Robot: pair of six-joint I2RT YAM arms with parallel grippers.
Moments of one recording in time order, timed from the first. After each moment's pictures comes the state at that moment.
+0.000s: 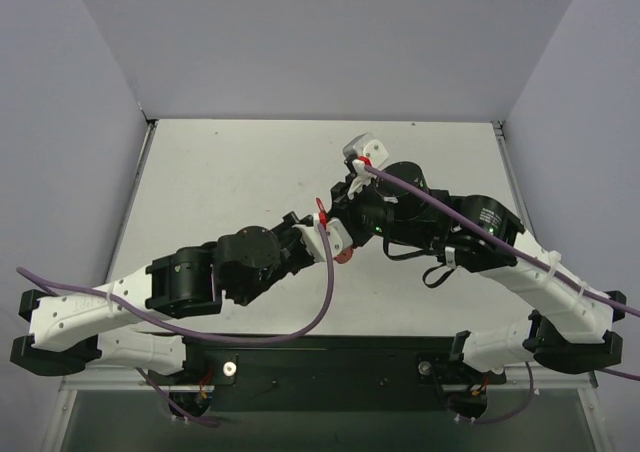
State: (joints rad) left arm -1.40 1.10 1.38 -0.55 -0.61 0.34; right arm 1.13 1.33 1.79 -0.94 0.16 0.25
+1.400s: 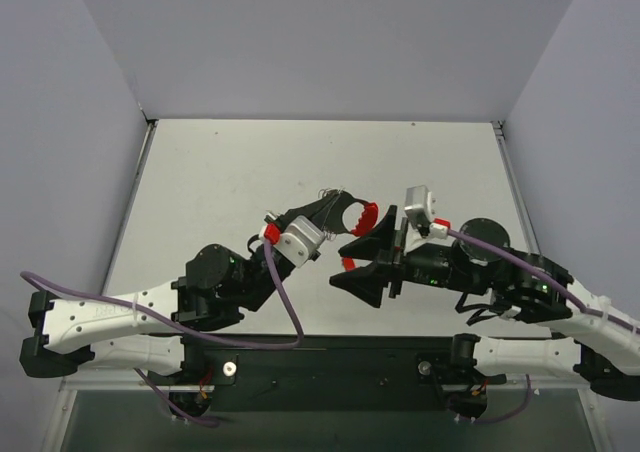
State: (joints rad) left arm -1.41 1.04 1.06 0.44 -0.59 0.52; right arm 1.23 0.90 1.28 -0.48 -0.07 0.20
